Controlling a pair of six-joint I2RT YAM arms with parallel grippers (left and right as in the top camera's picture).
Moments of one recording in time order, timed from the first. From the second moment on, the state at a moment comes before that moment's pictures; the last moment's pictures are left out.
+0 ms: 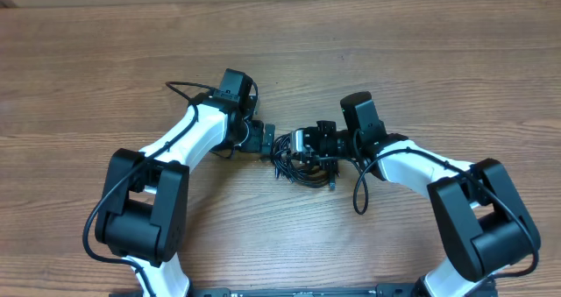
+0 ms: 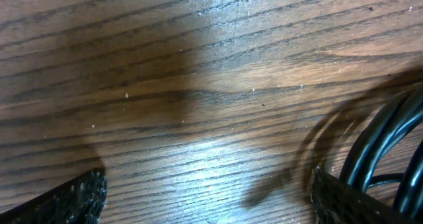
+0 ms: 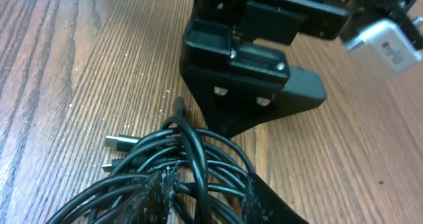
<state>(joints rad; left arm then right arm) -0.31 1.91 1.21 -0.67 0.15 -0.21 0.40 1.81 0.85 0.10 -0.78 -1.09</state>
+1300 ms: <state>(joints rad) -0.31 1.91 1.21 -0.65 0.15 -0.21 0.40 1.85 0.85 0.11 -0.77 -1.09</state>
